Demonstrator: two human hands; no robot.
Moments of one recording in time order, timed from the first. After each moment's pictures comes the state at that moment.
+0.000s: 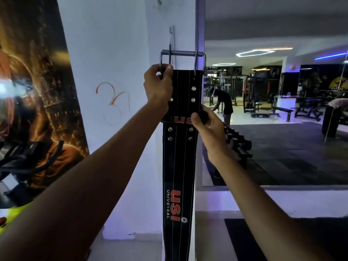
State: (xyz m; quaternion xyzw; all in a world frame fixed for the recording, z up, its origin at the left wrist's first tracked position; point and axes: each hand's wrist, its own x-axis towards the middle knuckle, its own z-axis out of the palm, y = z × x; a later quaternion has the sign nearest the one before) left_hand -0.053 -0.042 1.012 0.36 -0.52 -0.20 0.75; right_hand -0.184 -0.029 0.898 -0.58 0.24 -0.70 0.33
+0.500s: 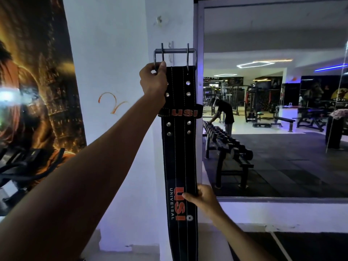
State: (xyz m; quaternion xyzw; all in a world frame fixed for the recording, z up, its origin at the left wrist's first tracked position) left_hand -0.062 -0.050 1.057 0.35 -0.47 -0.22 0.78; right_hand -0.214 -0.035 0.738 -0.66 0.41 -0.48 0.41
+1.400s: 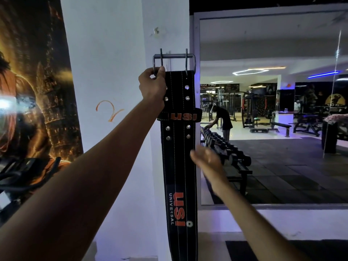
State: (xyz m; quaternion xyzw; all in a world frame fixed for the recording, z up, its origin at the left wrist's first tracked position) left_hand -0.065 -0.052 1.070 0.34 -0.47 -0.23 0.78; right_hand -0.223 -0.028 0.862 -0.61 0.36 -0.60 0.37
